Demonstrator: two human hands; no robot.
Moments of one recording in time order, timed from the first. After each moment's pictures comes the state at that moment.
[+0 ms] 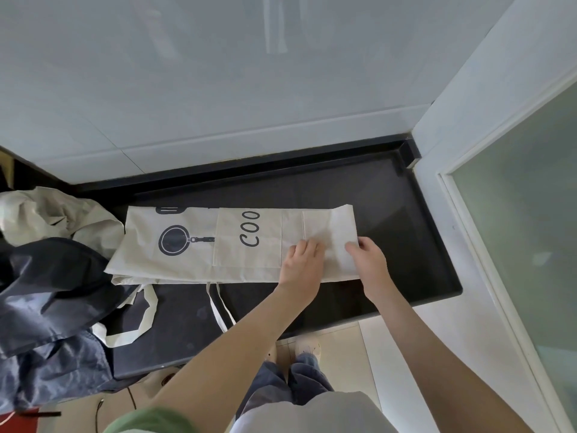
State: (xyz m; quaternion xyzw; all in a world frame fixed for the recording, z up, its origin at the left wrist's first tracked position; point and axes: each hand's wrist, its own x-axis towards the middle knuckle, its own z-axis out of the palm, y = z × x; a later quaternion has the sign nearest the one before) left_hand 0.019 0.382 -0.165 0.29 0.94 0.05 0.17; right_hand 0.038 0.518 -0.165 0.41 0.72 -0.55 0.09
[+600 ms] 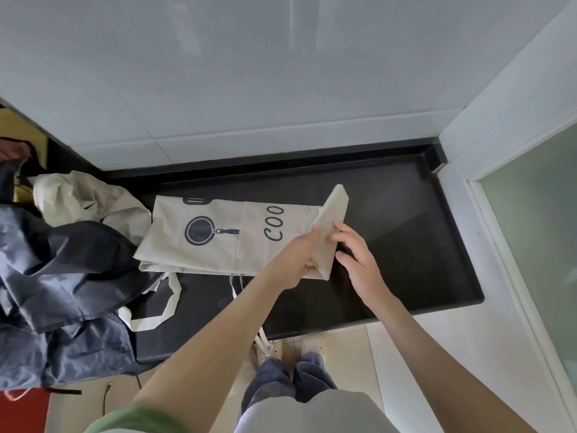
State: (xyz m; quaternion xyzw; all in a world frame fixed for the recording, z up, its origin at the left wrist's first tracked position) left_hand -0.018 0.341 -0.141 -0.15 0.57 0.66 0.46; right_hand 0.044 0.480 -0.167 0.10 0.83 -0.55 0.07
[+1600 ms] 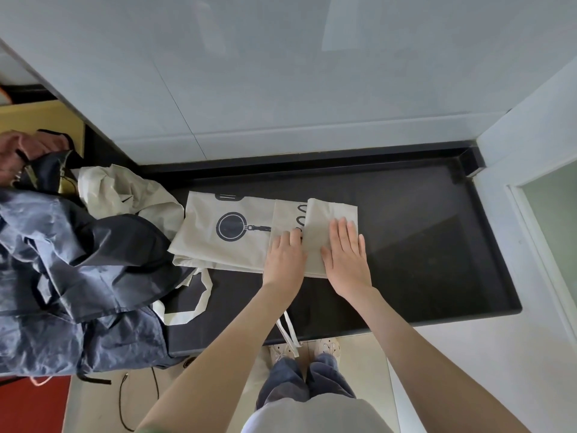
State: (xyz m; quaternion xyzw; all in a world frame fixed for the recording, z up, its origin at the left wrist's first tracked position) left_hand -0.011 0.266 -0.182 0.09 0.97 0.20 0.12; right_hand 0.015 0.407 -0.212 0.06 0.98 -0.13 0.14
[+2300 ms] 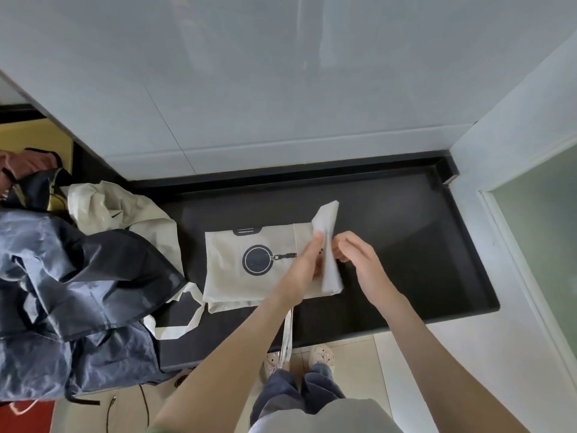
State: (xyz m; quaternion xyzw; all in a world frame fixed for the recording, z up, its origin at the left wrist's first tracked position) left_hand -0.007 0.306 -0.146 -0.13 0.57 0.70 0.41; right_hand 0.022 0.439 -0.135 0.13 0.75 -0.64 0.13
